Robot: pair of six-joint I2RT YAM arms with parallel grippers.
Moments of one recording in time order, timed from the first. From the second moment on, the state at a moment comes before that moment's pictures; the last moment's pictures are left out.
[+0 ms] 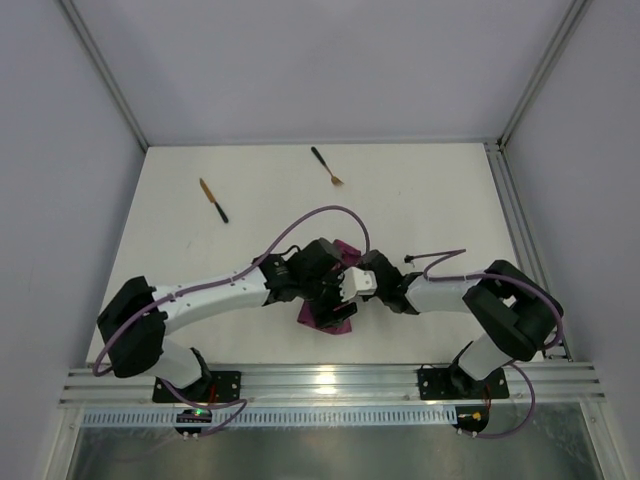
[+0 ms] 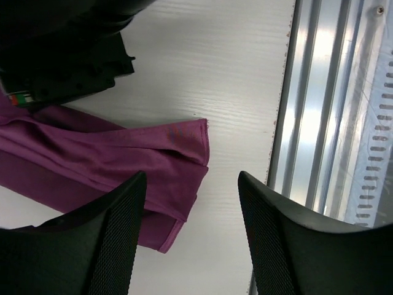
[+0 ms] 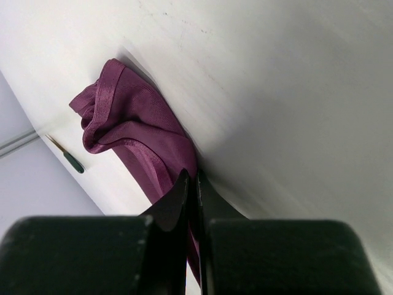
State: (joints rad) left arm -1.02 1.49 1.03 -0.46 0.35 0.28; right arm 0.77 1.56 0.55 0.14 0.30 1.85
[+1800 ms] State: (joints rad) left arm -0.78 1.36 0.79 -0.37 0.39 0.30; right arm 0.93 1.63 0.63 0.05 0.47 2.07
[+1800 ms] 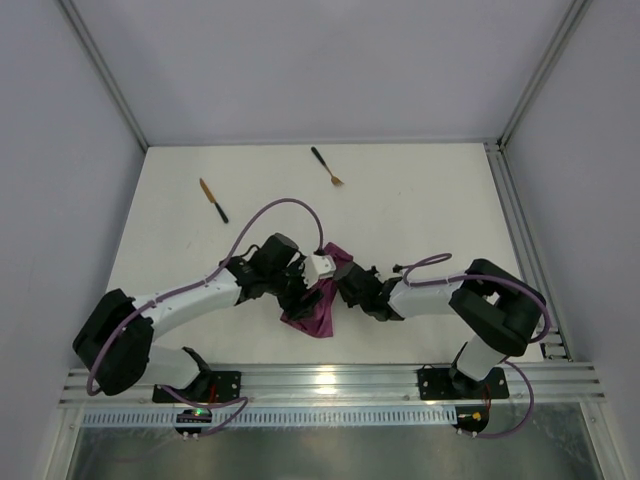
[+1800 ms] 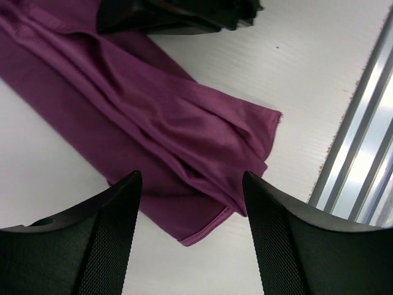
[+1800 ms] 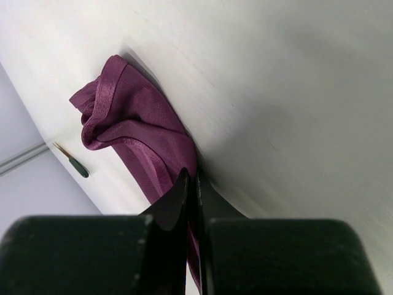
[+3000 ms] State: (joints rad) left arm -0.70 1.60 0.95 -0.56 0.36 0.32; right arm 0.91 1.68 0.68 0.07 0.45 2.06
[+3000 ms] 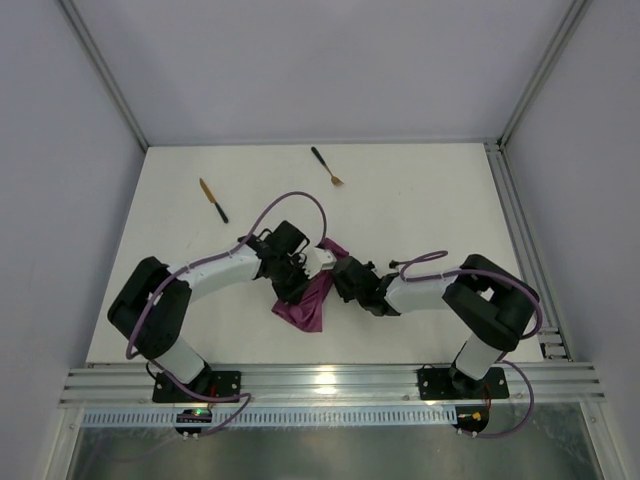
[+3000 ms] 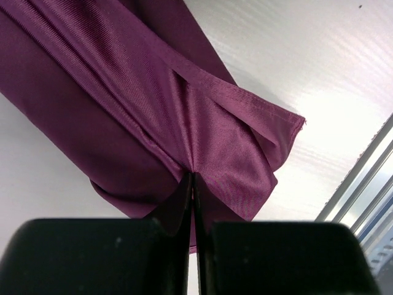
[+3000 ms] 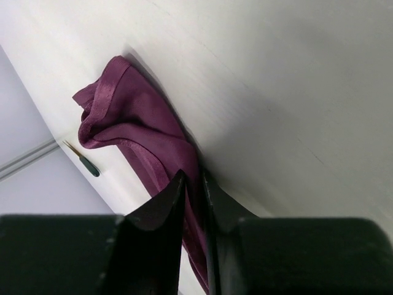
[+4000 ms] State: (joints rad) left arm -0.60 1.60 0.95 -0.77 0.60 0.74; right arm 0.47 1.83 1.33 -0.30 -0.21 0.34
